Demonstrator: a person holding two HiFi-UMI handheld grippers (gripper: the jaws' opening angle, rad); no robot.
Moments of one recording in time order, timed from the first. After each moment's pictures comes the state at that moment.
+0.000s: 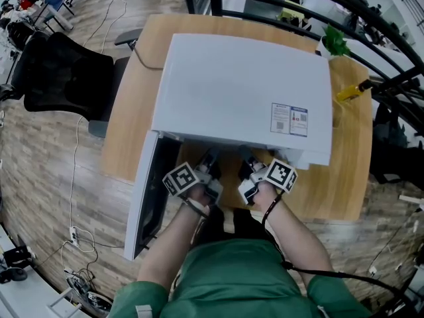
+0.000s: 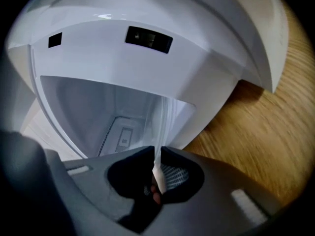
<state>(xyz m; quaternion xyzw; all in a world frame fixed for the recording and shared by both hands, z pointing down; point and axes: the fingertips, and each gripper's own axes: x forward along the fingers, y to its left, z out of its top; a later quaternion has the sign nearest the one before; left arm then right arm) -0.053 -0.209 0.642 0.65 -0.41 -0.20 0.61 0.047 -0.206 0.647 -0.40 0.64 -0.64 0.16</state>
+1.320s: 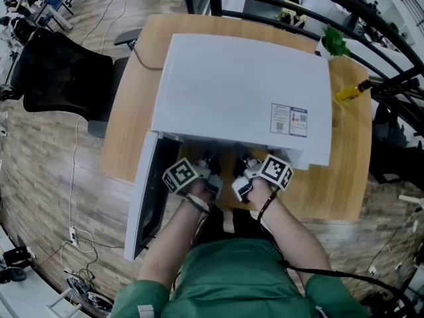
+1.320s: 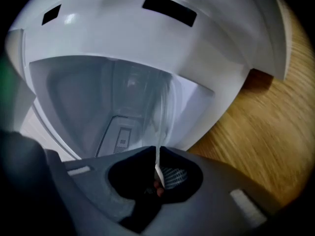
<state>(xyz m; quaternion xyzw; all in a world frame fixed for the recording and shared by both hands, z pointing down) -0.057 -0.224 0.640 0.63 -0.42 -0.22 0.61 0.031 -0.215 0.642 -0.41 0.62 -0.65 0.16</state>
